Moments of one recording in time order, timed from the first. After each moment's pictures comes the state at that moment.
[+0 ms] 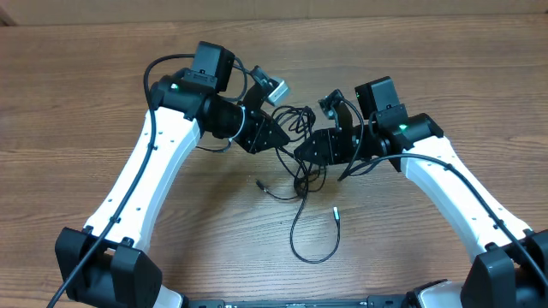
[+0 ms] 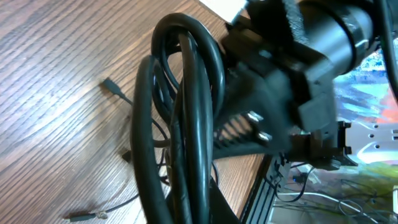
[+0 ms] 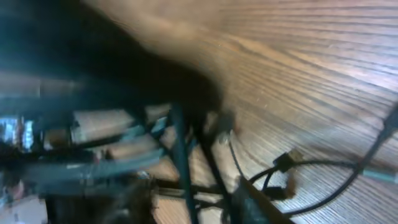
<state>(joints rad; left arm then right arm) -0.32 1.69 1.55 -1.08 0.82 0.25 0.34 1.57 1.17 -0.68 -0.73 0.23</state>
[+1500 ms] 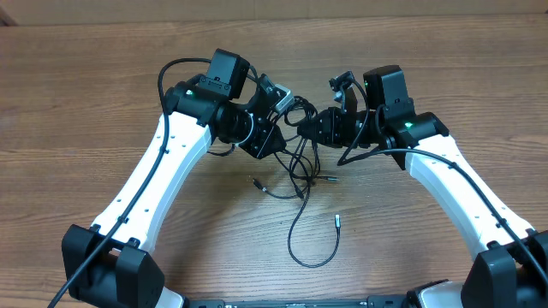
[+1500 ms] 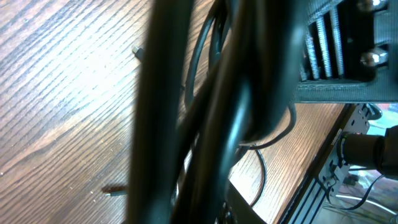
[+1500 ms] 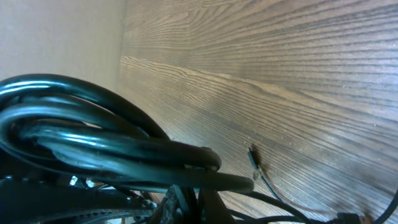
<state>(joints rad) -0.37 1.68 1.51 -1.05 0.56 0.20 0.30 1.57 1.17 -0.48 -0.78 0.48</state>
